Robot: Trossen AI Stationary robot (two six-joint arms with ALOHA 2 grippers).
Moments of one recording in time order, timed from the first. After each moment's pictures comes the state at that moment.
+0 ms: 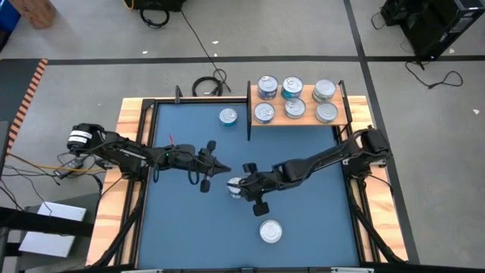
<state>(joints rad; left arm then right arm) -0.02 1.36 0.43 0.68 0.06 0.07 0.24 1.81 1.24 -0.23 0.08 -0.05</state>
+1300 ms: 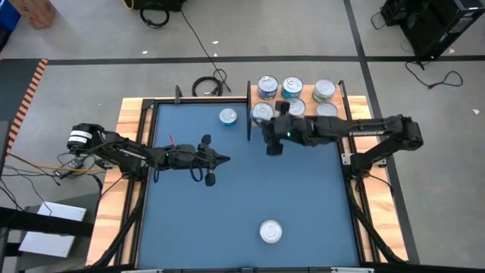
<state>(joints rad) -0.02 1.36 0.43 0.67 -0.19 0.04 -0.06 1.42 1.25 -0.51 0.52 -0.37</state>
